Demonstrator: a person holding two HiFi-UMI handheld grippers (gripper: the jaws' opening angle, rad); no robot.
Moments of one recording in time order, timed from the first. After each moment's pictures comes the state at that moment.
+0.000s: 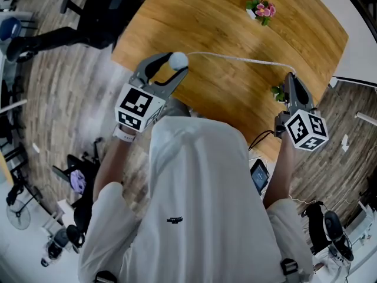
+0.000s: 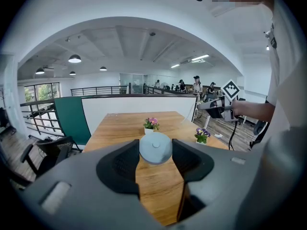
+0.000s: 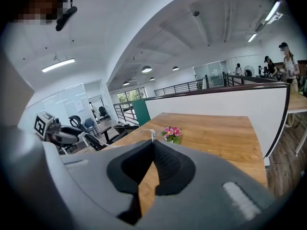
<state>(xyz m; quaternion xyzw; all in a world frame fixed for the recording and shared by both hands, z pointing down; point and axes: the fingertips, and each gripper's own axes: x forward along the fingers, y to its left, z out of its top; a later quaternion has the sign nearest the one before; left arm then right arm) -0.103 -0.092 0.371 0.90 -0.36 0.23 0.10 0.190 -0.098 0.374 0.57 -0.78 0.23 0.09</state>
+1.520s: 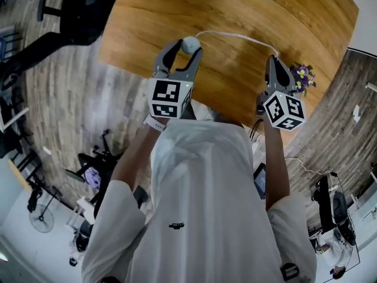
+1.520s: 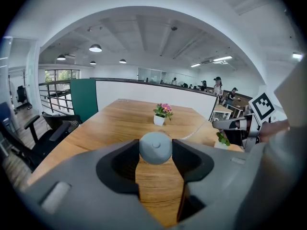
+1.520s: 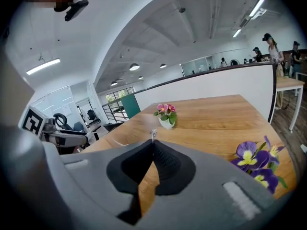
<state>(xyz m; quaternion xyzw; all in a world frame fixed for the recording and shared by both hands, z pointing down) -0.065 -0.140 0.480 0.85 -0.45 0.21 0.17 0.158 -0.110 0.497 0.61 -0.74 0.28 0.07</state>
